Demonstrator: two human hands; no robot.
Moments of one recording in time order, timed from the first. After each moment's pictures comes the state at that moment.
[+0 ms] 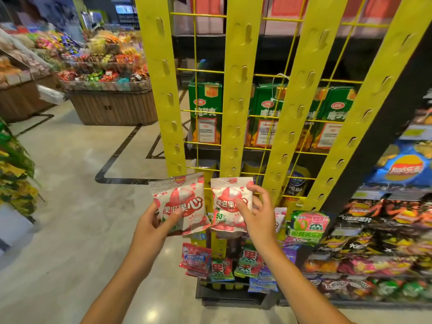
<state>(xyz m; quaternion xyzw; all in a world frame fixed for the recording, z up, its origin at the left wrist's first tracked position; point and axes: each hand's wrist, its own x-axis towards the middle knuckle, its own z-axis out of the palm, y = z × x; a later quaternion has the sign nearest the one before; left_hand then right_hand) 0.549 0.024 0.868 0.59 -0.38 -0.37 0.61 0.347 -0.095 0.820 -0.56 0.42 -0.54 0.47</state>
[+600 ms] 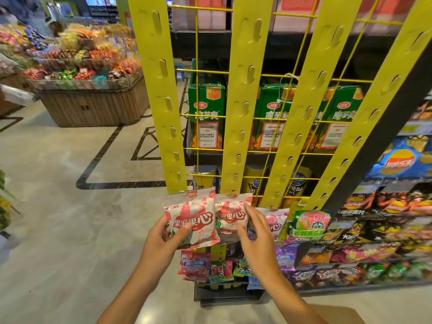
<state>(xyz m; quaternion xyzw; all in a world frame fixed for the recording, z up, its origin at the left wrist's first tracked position) 0.568 0.000 0.843 0.58 -0.40 -0.45 0.55 0.353 -0.076 0.771 -0.66 0.51 -0.44 0.33</state>
